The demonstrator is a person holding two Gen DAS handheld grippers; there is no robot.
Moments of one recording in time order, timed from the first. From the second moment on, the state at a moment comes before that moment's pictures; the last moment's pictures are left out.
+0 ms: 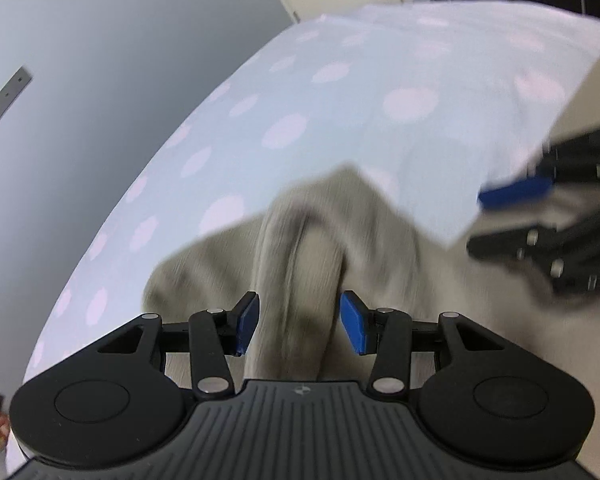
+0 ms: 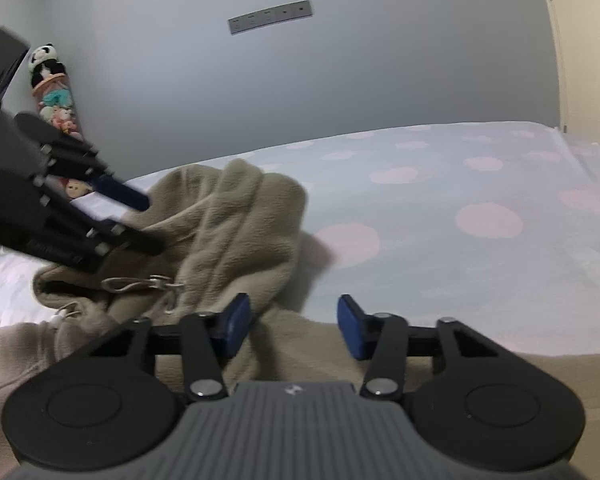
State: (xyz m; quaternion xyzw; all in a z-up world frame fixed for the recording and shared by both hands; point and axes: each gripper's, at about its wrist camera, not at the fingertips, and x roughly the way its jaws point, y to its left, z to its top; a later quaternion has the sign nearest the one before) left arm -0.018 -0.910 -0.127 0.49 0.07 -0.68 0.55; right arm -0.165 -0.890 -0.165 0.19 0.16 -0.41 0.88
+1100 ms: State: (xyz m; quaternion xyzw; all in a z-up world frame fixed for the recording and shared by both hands) left arm -0.047 -0.930 -0.140 0.47 0.16 -0.74 0.46; right arm -0.167 -0.896 -0.176 0.21 0.16 -0.37 0.89
